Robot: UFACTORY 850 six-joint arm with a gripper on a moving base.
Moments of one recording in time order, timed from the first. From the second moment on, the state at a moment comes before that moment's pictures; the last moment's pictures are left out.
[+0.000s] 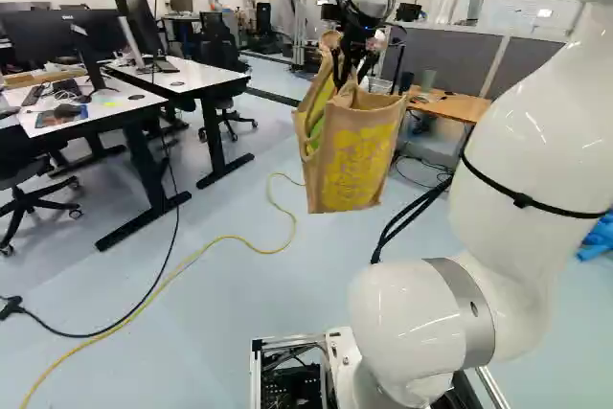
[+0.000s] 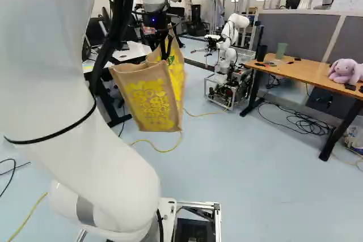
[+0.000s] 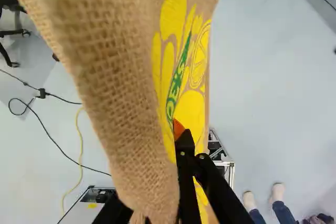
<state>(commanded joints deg) -2.4 -1.5 -75.0 4.7 -62.8 0.0</state>
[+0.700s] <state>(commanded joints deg) -2.4 -1.5 -75.0 4.7 -62.8 0.0</state>
